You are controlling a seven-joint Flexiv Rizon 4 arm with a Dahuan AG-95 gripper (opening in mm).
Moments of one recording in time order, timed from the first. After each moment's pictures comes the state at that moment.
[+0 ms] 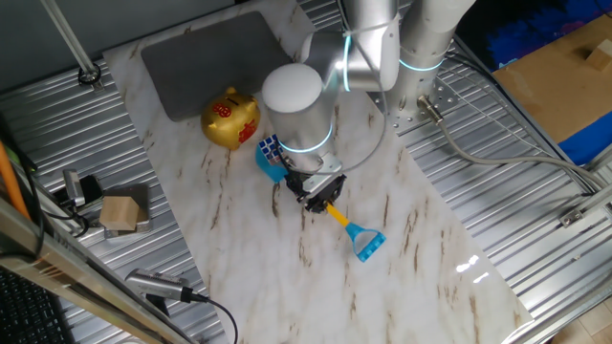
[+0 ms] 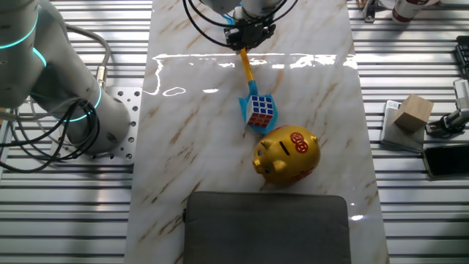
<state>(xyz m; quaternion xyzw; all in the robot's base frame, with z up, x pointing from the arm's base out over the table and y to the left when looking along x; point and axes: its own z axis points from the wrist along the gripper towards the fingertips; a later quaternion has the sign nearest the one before) 0.379 0.218 0.031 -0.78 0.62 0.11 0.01</state>
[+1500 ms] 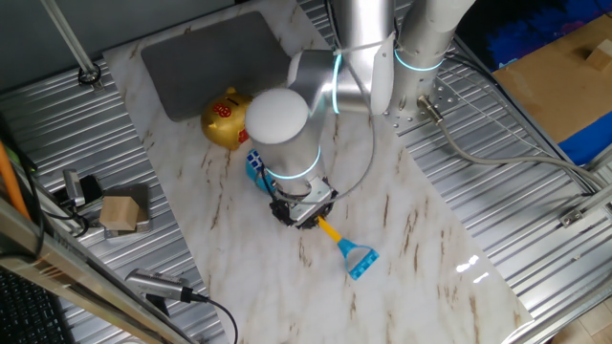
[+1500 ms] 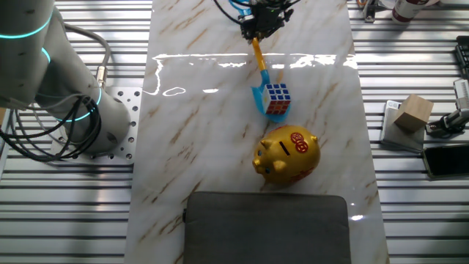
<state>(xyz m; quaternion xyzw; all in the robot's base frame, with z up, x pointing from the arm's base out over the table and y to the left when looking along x) 0.422 0.247 0.041 -0.78 0.62 0.10 -0.01</state>
